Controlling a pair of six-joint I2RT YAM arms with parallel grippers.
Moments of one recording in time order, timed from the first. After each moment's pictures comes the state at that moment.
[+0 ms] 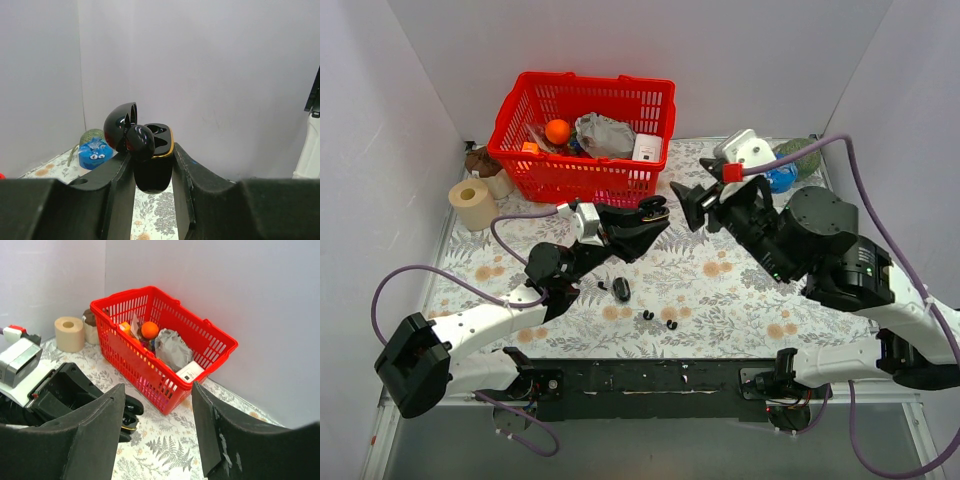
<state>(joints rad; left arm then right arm) -0.82 1.16 0.63 1.10 0.29 -0.25 1.35 1.14 1.72 -0.47 0.67 -0.27</state>
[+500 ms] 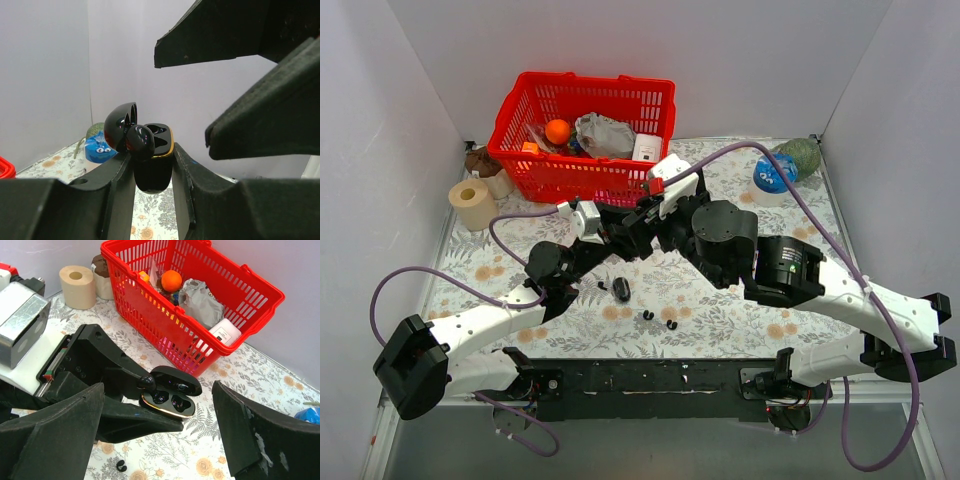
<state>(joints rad) -0.82 1.14 0.63 1.04 0.25 -0.24 1.35 1.26 1.63 -0.54 0.67 -0.06</state>
